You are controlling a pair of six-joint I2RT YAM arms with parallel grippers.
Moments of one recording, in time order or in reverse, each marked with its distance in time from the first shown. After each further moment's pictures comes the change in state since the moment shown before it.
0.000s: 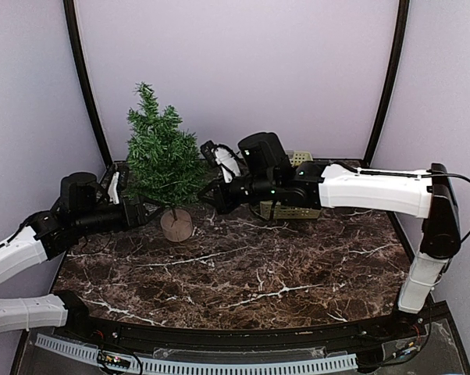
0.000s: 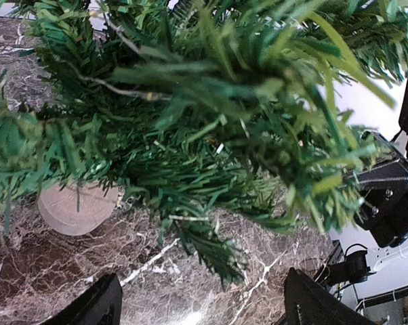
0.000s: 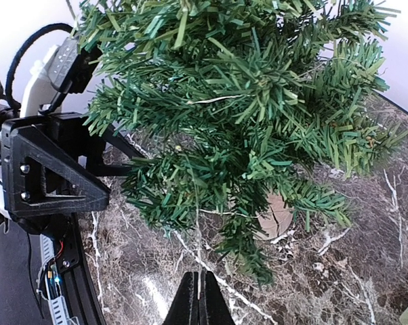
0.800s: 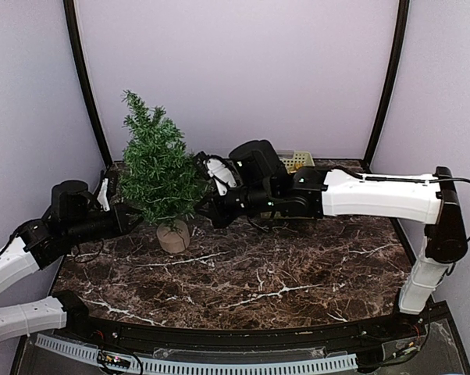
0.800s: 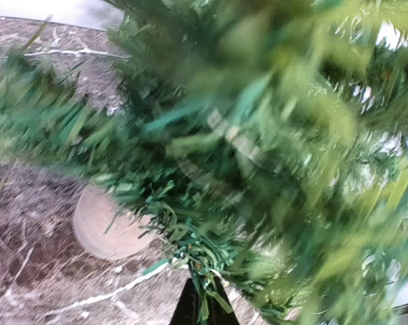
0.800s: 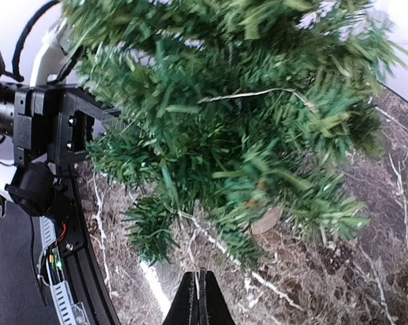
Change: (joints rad) left arm -0.008 -0.085 -0.035 -0.052 -0.121 -0.009; right arm 0.080 -0.030 -0.004 -0.071 0.089 0.002
